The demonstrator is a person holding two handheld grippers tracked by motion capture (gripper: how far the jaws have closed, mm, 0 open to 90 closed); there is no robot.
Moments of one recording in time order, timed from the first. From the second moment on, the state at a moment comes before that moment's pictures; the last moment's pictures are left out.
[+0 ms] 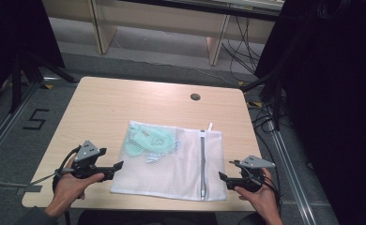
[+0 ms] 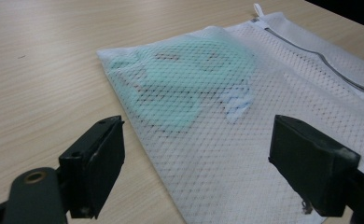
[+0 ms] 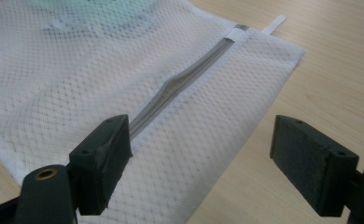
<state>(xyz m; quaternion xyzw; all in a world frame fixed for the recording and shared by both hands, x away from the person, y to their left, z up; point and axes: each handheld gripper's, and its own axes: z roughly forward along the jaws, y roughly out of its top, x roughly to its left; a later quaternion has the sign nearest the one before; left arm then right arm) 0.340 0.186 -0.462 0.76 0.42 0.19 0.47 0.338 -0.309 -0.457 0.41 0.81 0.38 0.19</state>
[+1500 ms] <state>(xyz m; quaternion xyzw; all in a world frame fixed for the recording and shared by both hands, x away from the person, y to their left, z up) 0.334 0.092 -0.478 0.82 0.30 0.10 0.47 0.327 -0.273 -0.469 0.29 0.88 0.36 0.08</state>
